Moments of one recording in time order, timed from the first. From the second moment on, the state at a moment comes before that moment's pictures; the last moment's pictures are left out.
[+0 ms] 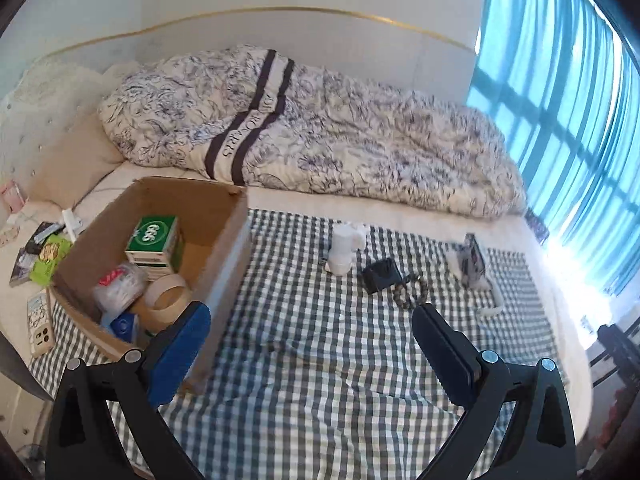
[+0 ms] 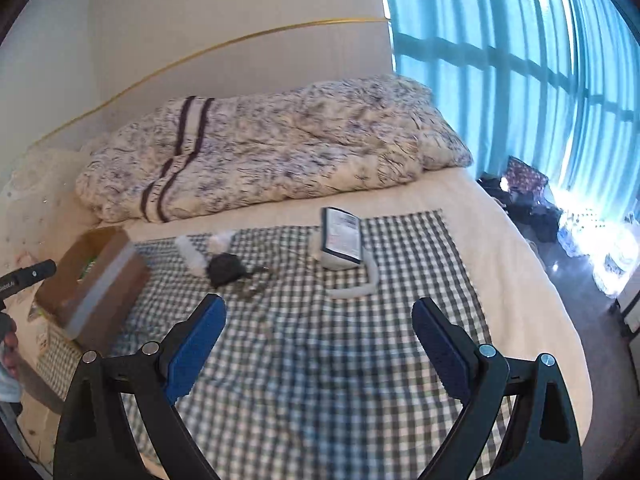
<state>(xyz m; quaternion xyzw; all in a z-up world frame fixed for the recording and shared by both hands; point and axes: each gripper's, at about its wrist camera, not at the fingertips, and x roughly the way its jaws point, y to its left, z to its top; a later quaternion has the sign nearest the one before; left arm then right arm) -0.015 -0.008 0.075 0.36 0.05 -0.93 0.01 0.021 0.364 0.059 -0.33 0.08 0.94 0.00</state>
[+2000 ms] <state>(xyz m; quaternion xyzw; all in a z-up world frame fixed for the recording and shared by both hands) -0.144 0.103 -0.027 0.36 -0.10 -0.92 -0.14 -0.107 0.337 0.014 -0.39 0.05 0.92 0.04</state>
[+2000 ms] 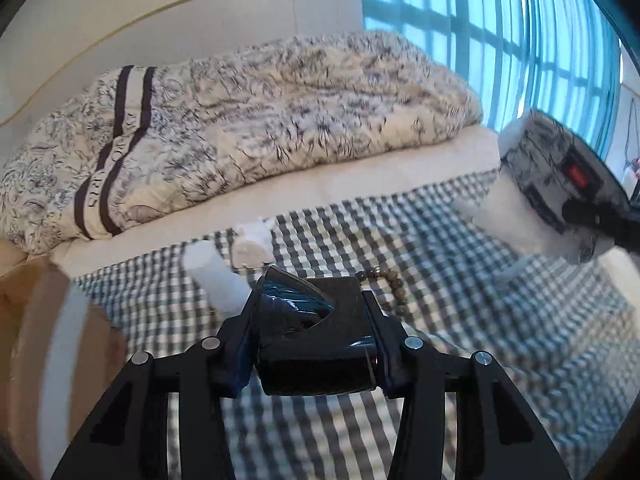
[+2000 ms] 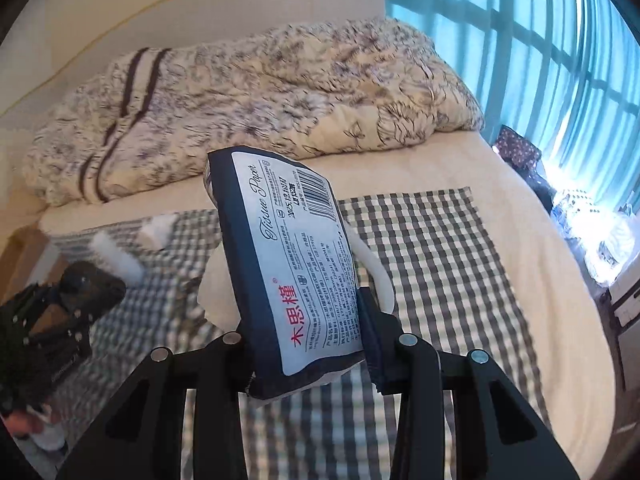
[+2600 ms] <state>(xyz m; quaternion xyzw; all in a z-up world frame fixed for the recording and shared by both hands) -0.055 -0.038 0.065 0.33 -0.08 -0.94 -0.06 -0.026 0.217 0.089 -0.35 0.03 0.94 -0.03</state>
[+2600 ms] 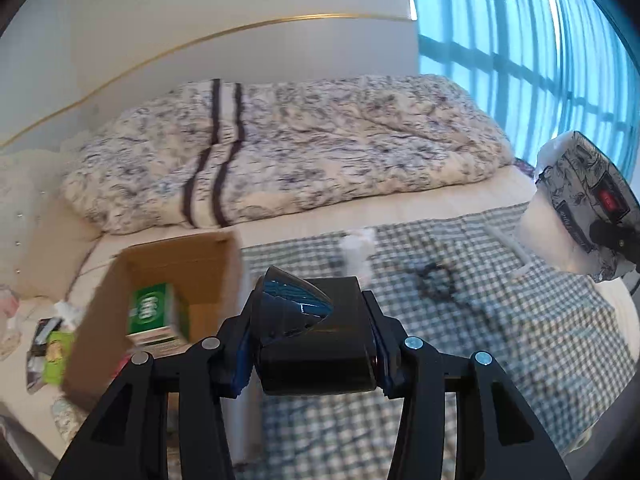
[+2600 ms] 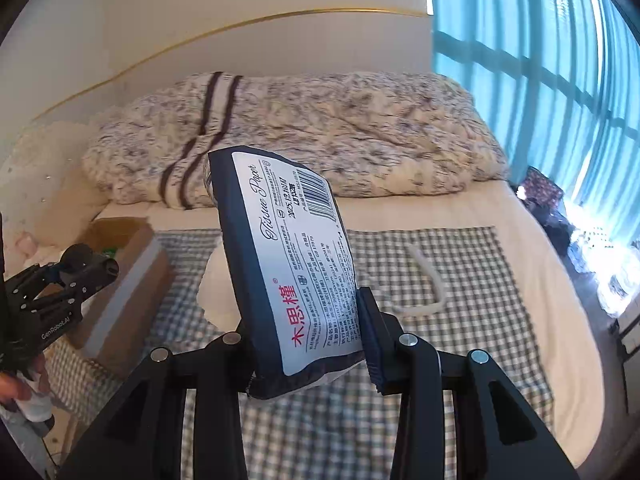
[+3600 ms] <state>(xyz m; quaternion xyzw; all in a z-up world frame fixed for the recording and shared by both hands) -0.068 -0.248 0.011 0.36 0.01 -0.93 0.02 -0.096 -0.049 0.062 -0.39 0.02 0.90 -0.19</state>
